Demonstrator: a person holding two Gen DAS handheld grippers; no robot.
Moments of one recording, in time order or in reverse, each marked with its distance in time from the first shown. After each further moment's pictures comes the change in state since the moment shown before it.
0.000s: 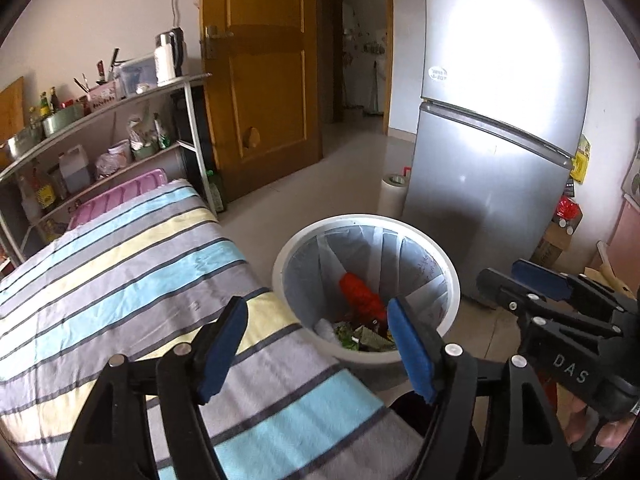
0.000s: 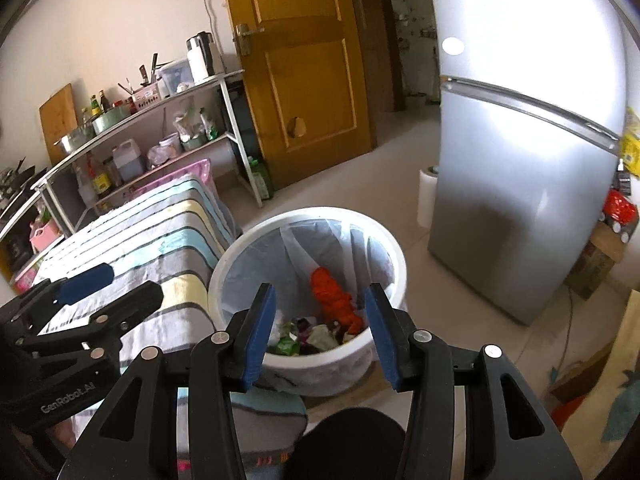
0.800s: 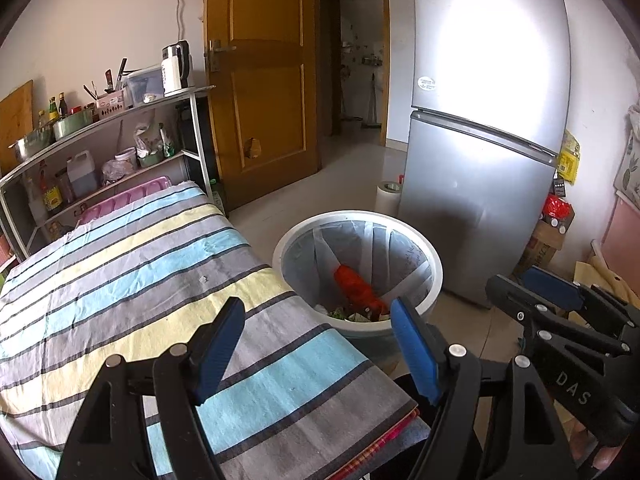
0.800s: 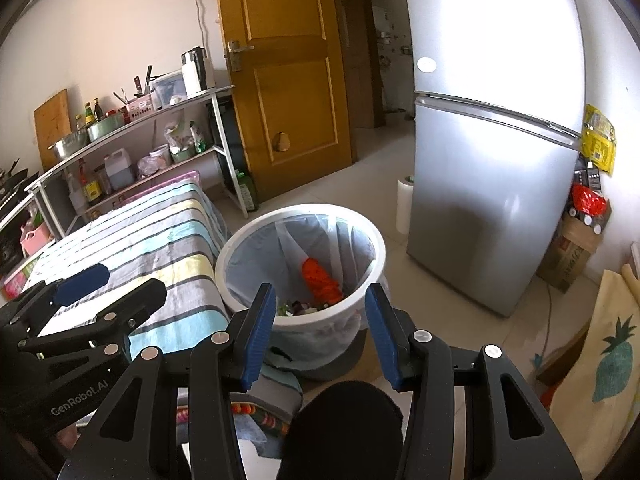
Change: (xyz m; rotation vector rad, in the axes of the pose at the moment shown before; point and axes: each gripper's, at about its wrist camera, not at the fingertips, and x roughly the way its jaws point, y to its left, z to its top) left arm -0.036 -0.008 -0.031 0.000 -0.050 -0.005; right arm -0.043 0.015 -0.037 0.011 -0.064 -0.073
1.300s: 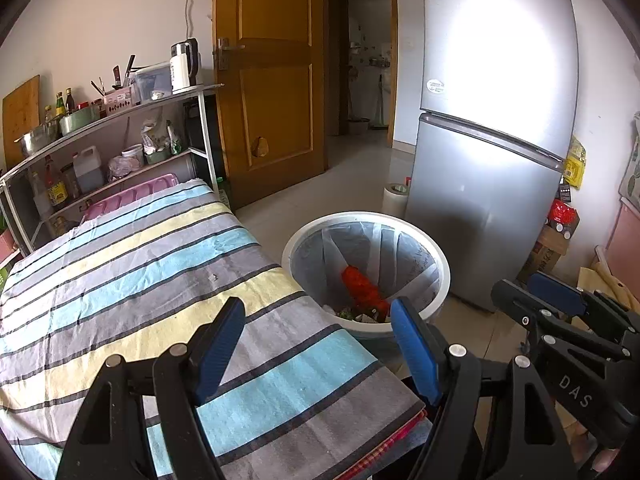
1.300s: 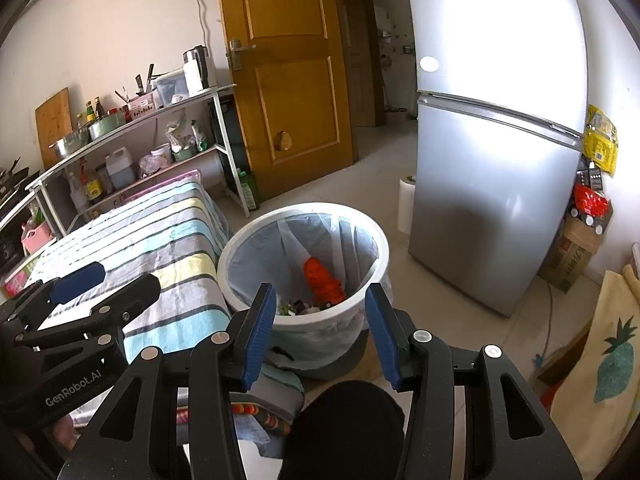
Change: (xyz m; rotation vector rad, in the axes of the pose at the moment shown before) left arm -0.003 0.007 0.000 -0.021 0.000 0.019; right arm 0.000 0.005 -0.002 -0.004 0.001 0.001
